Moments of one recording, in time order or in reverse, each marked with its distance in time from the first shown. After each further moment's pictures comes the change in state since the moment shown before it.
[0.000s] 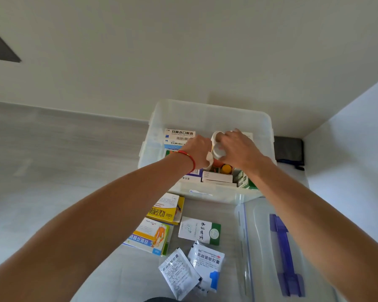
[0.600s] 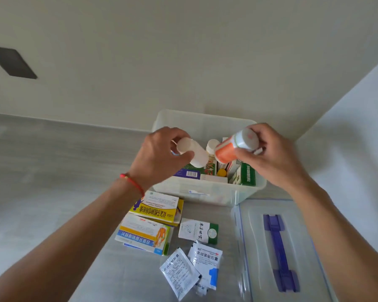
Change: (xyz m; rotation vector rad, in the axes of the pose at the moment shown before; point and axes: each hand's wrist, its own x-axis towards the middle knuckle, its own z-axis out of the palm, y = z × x) left_hand -0.140 -0.014 -0.068 -0.562 0.562 0.003; right_hand -0.125 -0.008 -0.104 0.787 0.371 0.245
